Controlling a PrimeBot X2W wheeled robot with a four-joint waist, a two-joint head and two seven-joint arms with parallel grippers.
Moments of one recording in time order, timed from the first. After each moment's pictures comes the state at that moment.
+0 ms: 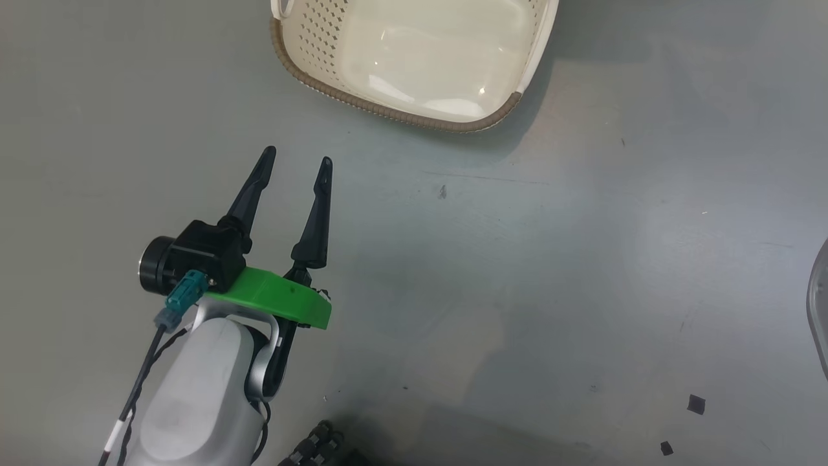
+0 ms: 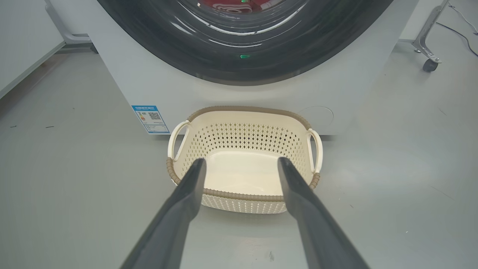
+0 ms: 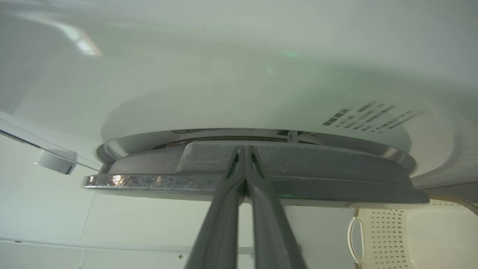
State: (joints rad) left arm -0.43 0.02 -0.36 0.26 -0.40 0.00 -0.25; right arm -1.32 -0.11 -0.09 0.40 1.25 -0.13 0.56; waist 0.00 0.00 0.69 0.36
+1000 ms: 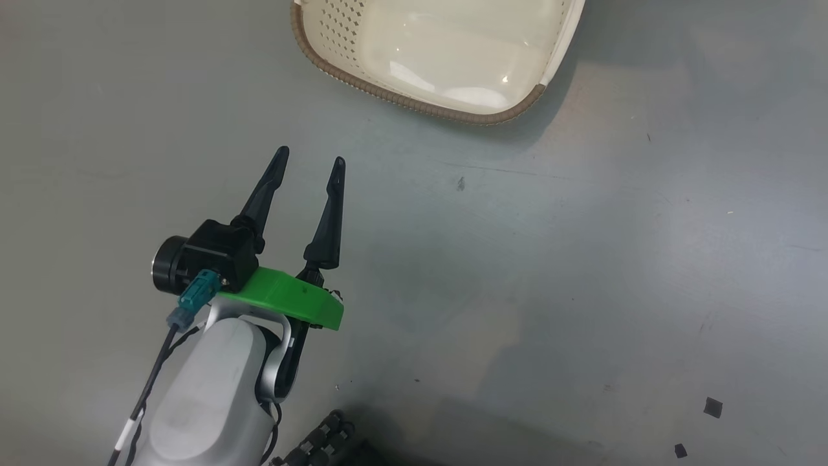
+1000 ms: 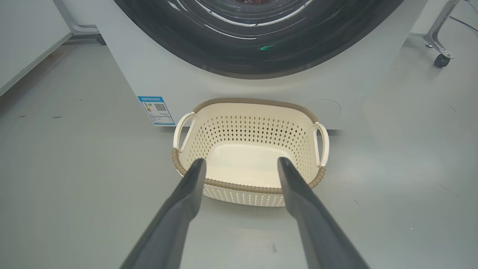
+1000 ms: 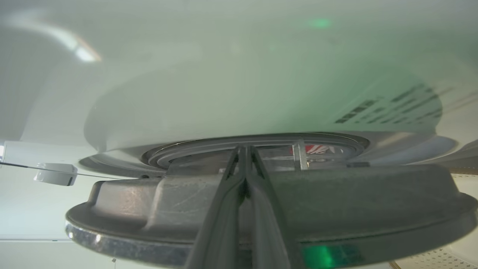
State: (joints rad) left arm -0.44 0.02 -0.40 0.25 -0.43 0.02 -0.25; right arm -1.47 -0.12 -0.11 0.61 1.30 -0.13 0.62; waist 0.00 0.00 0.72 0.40
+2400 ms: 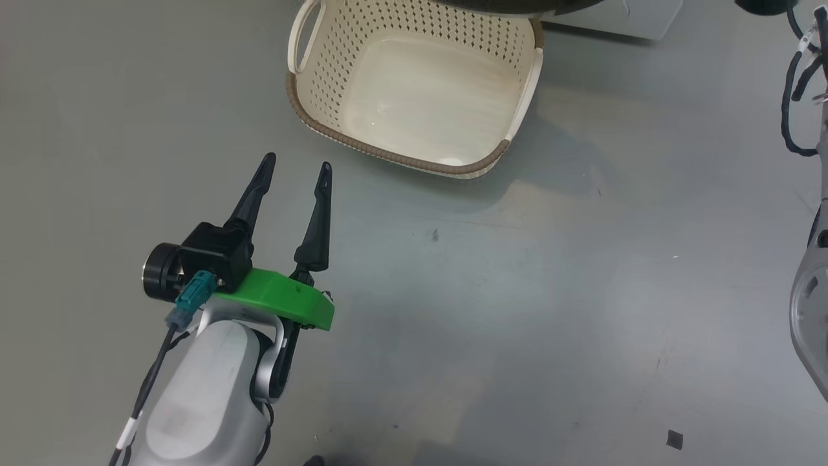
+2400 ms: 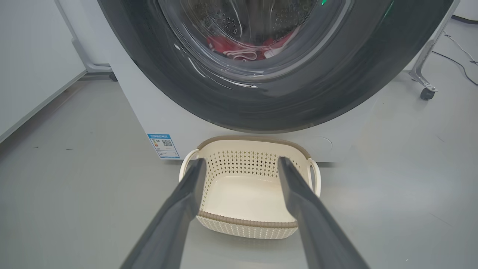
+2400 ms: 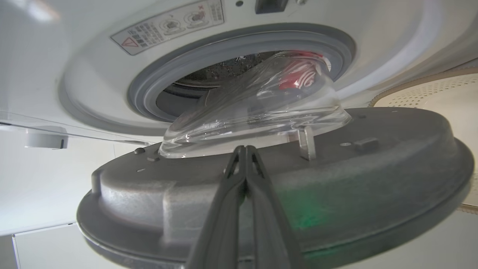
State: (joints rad) left arm -0.43 0.02 -0.38 0.29 -0.40 0.04 -0.25; right arm -1.31 -0.10 -0.12 0.75 1.38 -0.13 0.77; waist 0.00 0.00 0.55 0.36
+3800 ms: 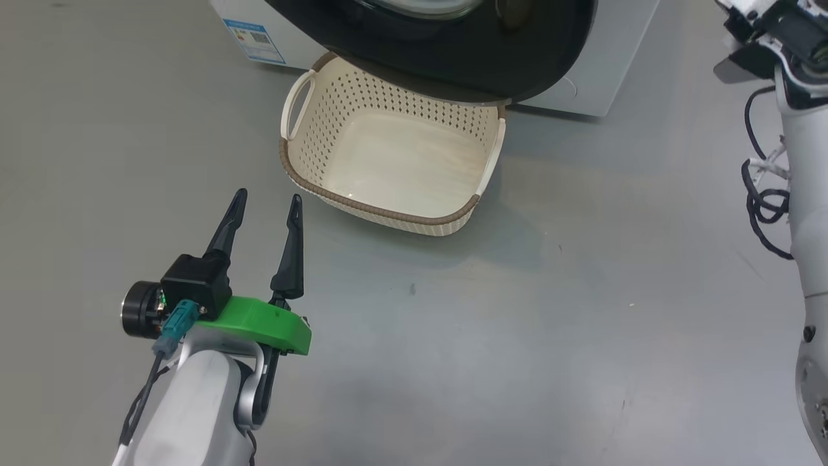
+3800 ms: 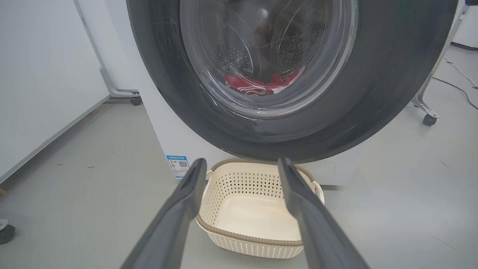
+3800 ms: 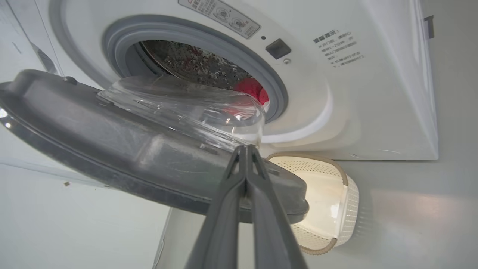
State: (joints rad) left arm -0.35 0.02 -0.30 0.30 -0.36 0.04 -0.25; right arm -1.06 -0.19 0.11 0.63 1.08 0.12 0.60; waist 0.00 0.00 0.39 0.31
